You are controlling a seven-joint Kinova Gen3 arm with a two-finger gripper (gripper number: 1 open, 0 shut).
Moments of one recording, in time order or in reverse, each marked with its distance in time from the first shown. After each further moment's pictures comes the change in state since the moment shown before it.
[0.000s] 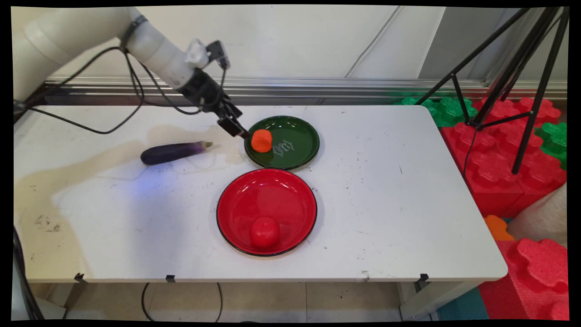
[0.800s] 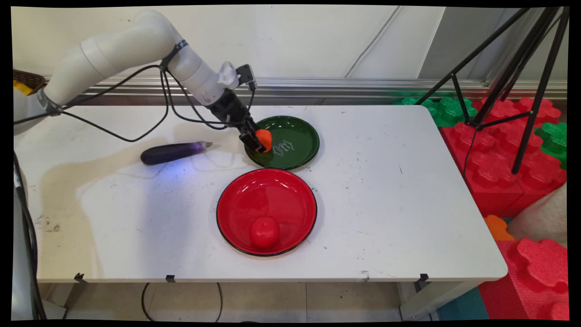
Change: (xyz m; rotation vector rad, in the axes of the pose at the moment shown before) arm 0.016 -0.005 0.077 -0.027 -0.060 0.042
